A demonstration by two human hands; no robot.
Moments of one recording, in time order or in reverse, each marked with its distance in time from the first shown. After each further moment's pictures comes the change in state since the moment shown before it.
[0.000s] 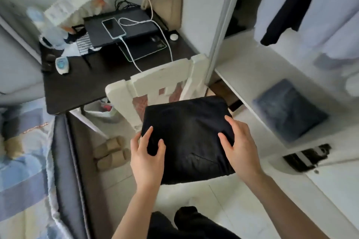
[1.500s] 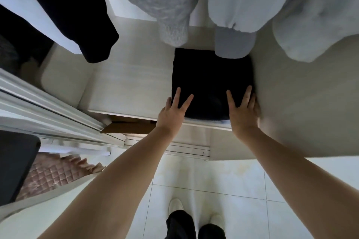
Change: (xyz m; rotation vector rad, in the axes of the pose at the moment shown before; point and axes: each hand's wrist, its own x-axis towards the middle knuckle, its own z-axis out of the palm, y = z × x) left_hand 0.139 0.112 0.576 0.824 -1.147 1.459; right_hand 0.165 0.389 0.024 -0.732 -0.170 1.071
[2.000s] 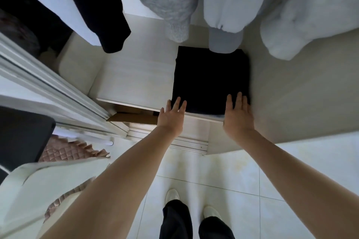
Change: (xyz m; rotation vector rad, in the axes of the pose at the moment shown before) left_hand -0.041 0.020 -0.011 0.007 -0.226 -0.146; right_hand -0.046 0.003 -0.032 0.056 -0.114 -0.086
